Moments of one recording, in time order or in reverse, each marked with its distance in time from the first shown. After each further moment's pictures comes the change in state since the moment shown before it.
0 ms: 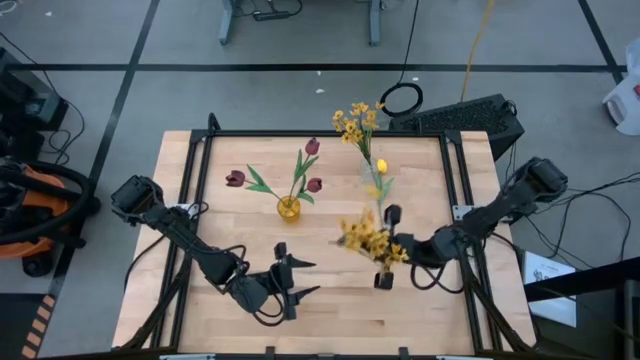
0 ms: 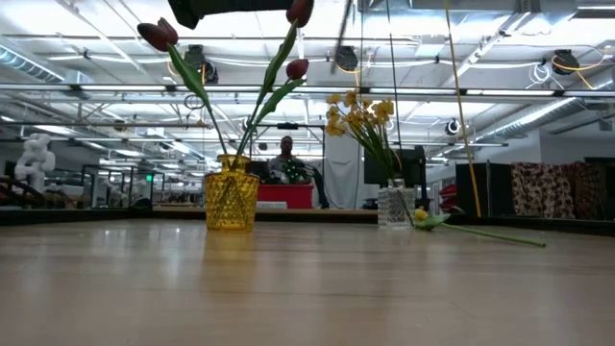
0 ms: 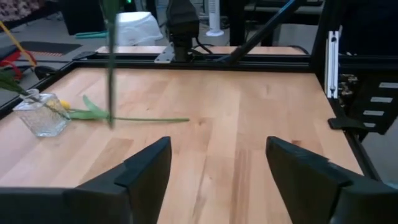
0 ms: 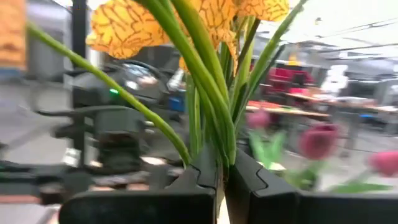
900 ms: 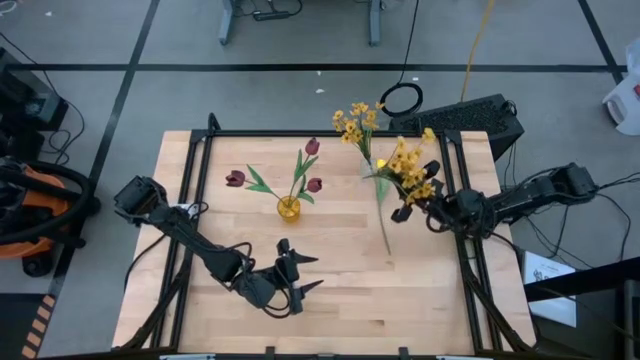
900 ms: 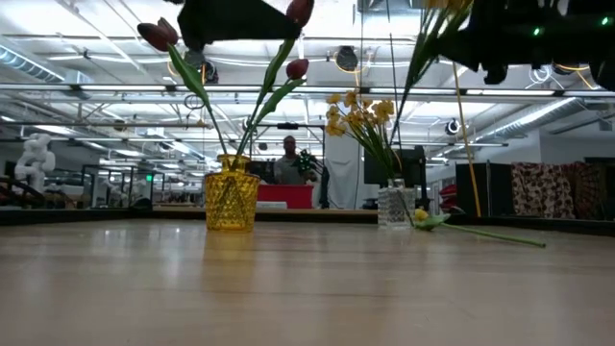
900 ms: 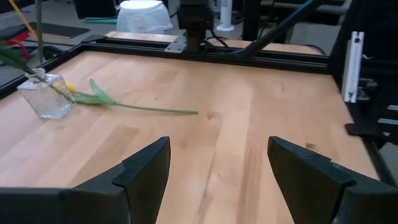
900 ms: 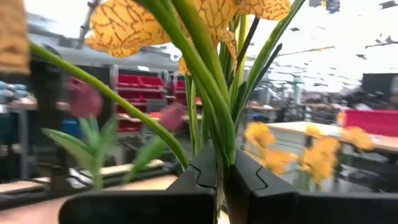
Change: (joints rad) left arm 0.042 0.026 -0.001 -0.006 0.005 -0.084; right arm -0.406 -0.400 -0.518 0.268 0.003 -0.041
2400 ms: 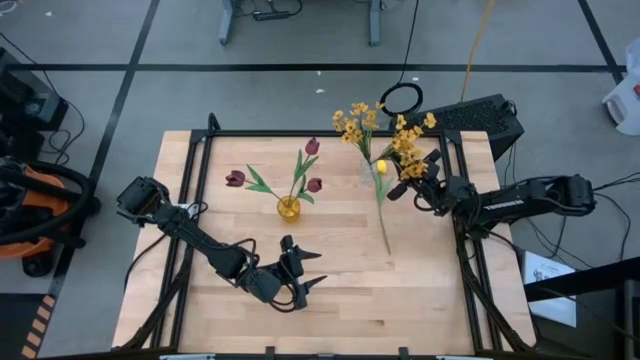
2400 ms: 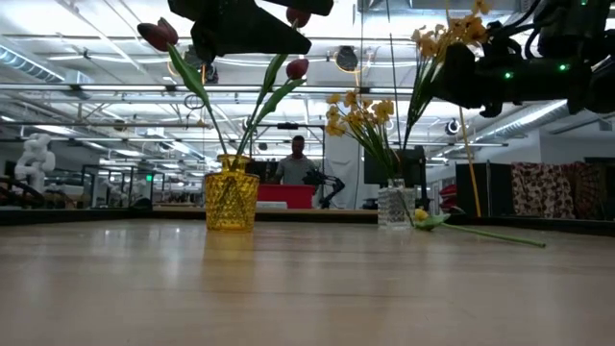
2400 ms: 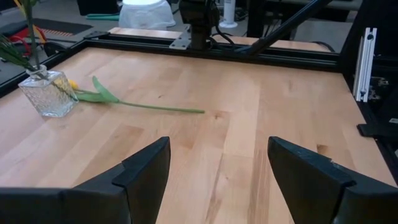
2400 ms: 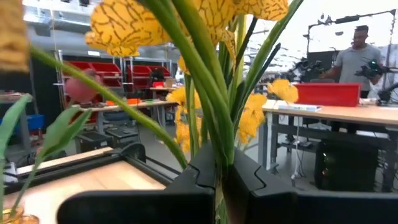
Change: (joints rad) left arm 0.039 0.017 0.000 0.012 0.030 0.008; right arm -0.326 0.100 -0.062 0.044 -0.111 0.150
